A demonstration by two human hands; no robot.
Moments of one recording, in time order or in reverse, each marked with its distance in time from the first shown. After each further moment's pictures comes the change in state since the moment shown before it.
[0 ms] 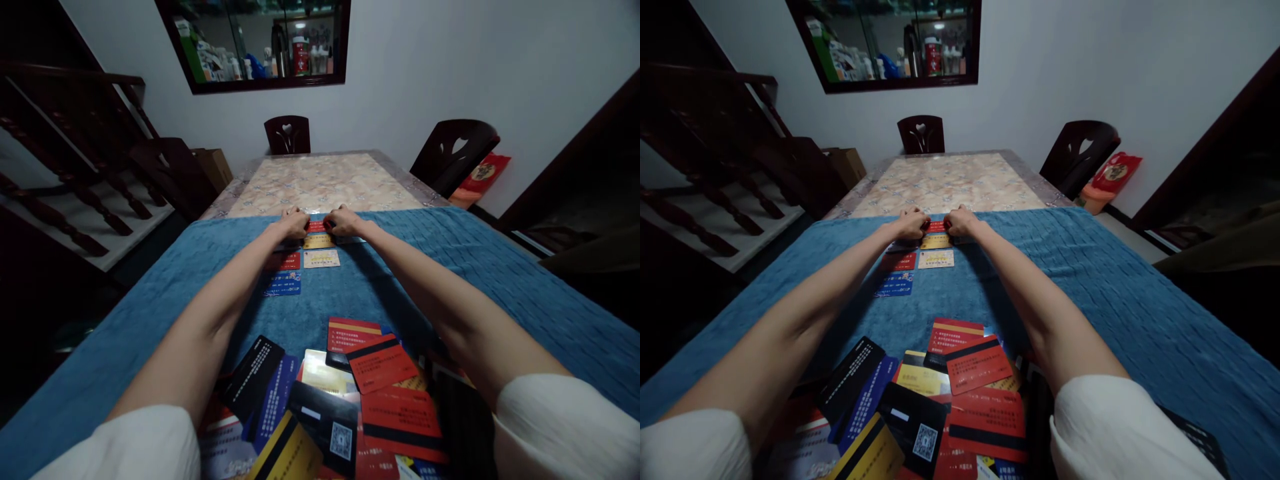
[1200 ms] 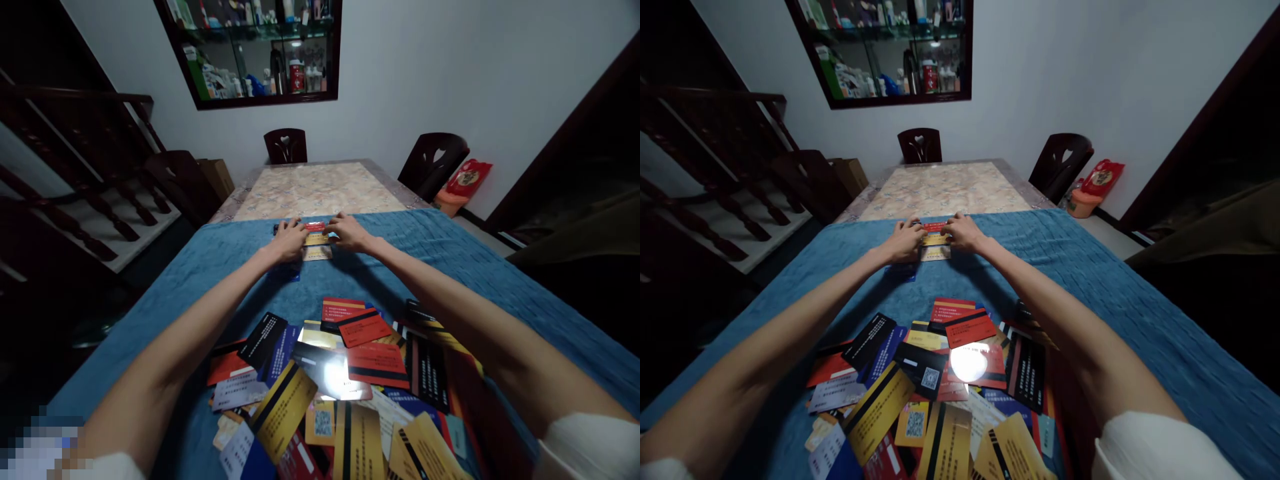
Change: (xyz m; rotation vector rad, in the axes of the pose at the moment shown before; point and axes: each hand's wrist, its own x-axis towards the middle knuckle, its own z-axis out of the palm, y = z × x) left_hand -0.106 0.047 -0.030 0.060 0.131 0.124; right_hand -0.099 -0.045 -0.044 0.020 0.137 -0.083
